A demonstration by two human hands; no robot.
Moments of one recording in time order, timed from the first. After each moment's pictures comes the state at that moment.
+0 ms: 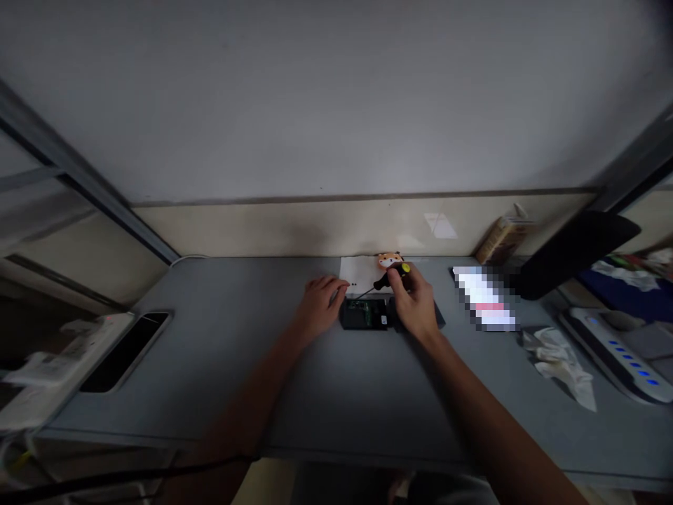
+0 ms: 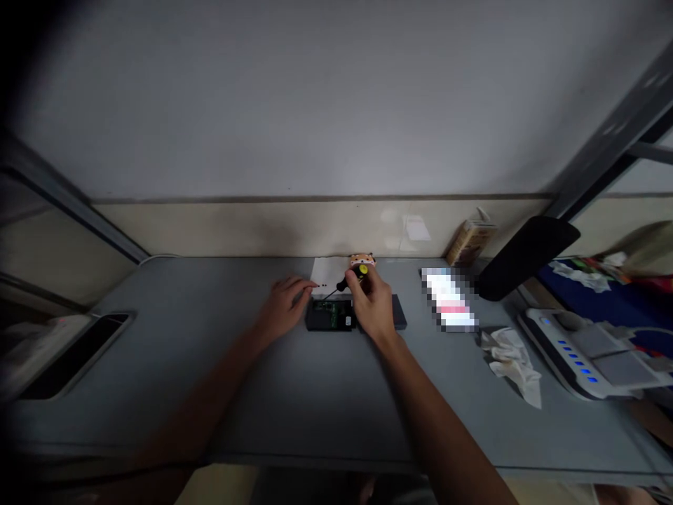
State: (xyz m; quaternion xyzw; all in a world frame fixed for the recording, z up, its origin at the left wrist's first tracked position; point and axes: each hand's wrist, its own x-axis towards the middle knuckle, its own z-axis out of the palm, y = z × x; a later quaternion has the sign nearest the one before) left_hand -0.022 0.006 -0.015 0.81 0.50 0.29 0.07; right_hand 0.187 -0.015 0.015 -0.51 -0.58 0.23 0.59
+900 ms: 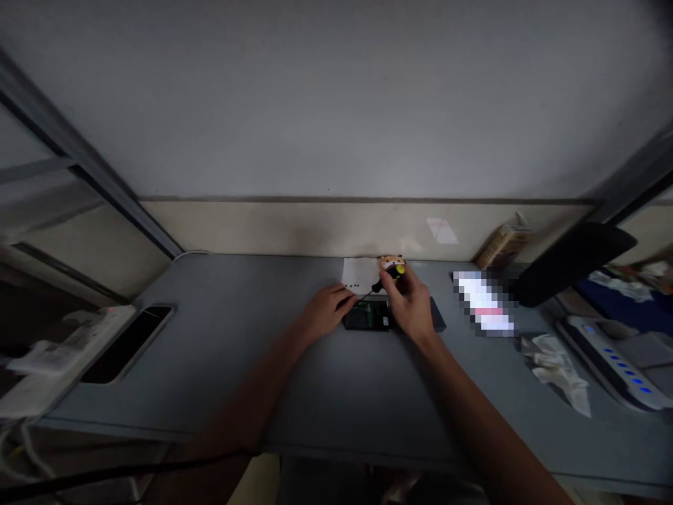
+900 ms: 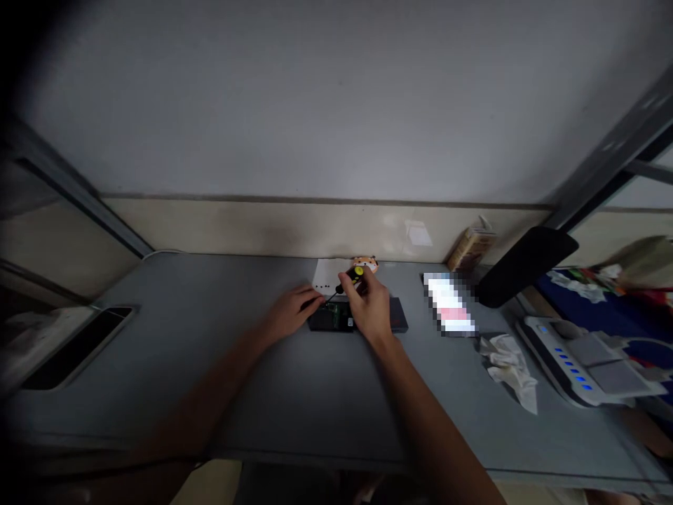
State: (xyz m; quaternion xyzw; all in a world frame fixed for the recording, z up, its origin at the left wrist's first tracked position) left_hand -0.020 0.009 -0.024 0.84 0.43 0.29 0.15; right_hand 0.176 -0.017 0.021 -0.53 -0.59 0.23 0.56
